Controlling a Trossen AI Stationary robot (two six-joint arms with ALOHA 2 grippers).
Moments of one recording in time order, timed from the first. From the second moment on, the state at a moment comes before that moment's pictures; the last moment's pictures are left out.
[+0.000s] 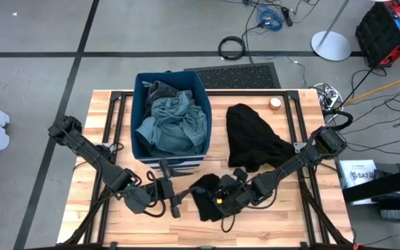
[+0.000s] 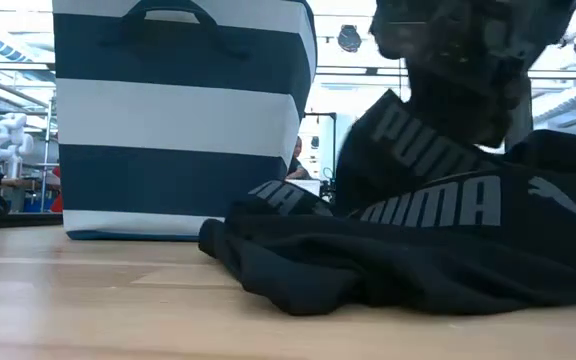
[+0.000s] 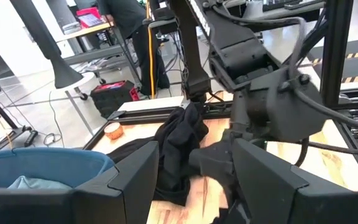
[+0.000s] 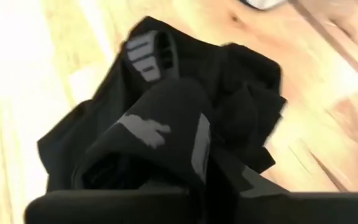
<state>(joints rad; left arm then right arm) -0.67 1.49 1.16 0.07 -0.95 0.03 0.53 1.81 1.12 -0.39 0.45 0.98</state>
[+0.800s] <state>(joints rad) -0.63 1.55 1.16 -0.05 -0.52 -0.18 0.61 1.85 1.14 -0.12 0.31 0.66</state>
